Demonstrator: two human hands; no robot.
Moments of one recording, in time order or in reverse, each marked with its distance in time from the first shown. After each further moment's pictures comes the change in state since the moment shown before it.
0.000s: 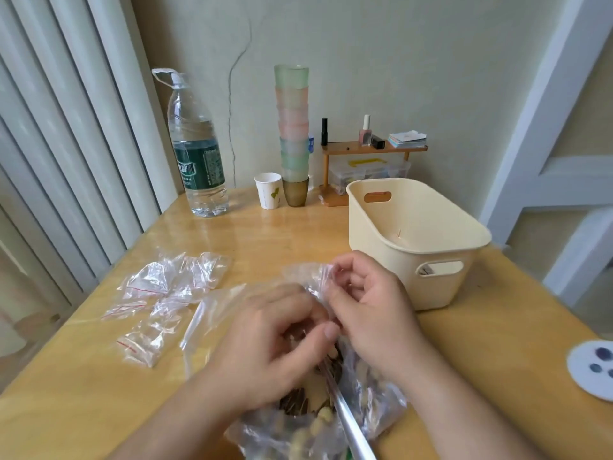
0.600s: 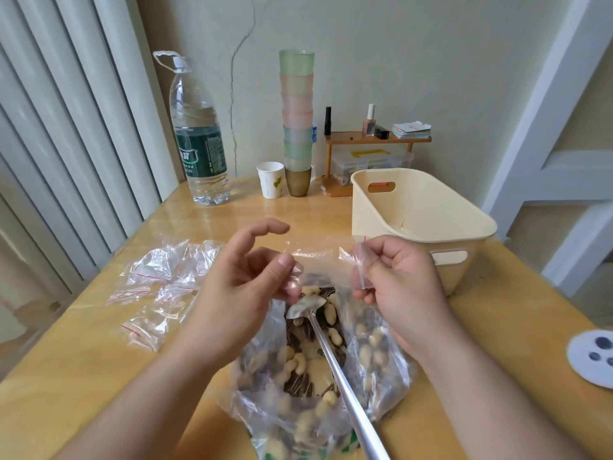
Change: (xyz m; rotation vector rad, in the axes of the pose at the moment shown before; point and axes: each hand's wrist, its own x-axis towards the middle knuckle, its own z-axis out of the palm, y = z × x) left_hand 0.012 -0.004 -0.022 -0.702 0.202 -0.468; right_hand 0.008 -0.003 -0.016 0.298 0.091 0.125
